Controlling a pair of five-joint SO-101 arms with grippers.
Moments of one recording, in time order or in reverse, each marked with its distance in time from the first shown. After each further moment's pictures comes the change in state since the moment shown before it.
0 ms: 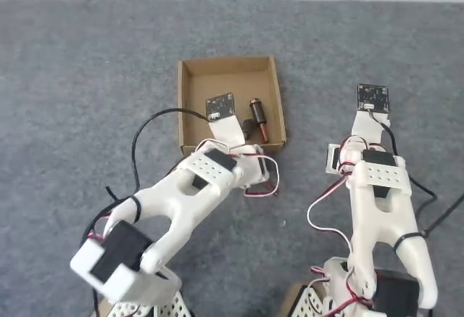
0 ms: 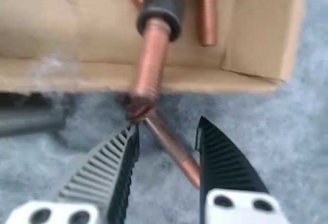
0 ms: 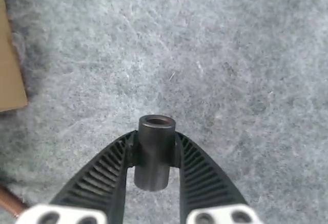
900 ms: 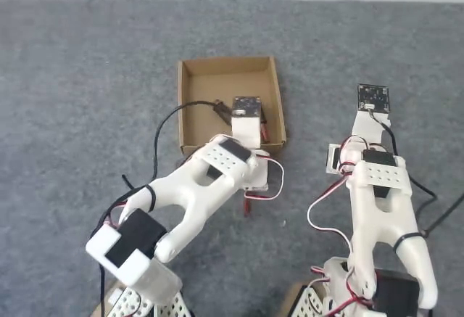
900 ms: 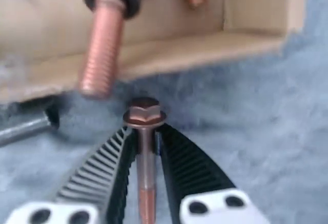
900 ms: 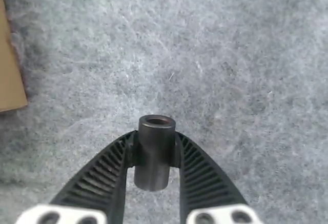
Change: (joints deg) left arm 2.5 5.9 -11.3 16.7 -16.7; right arm 0.0 0.0 0.0 0.0 0.0
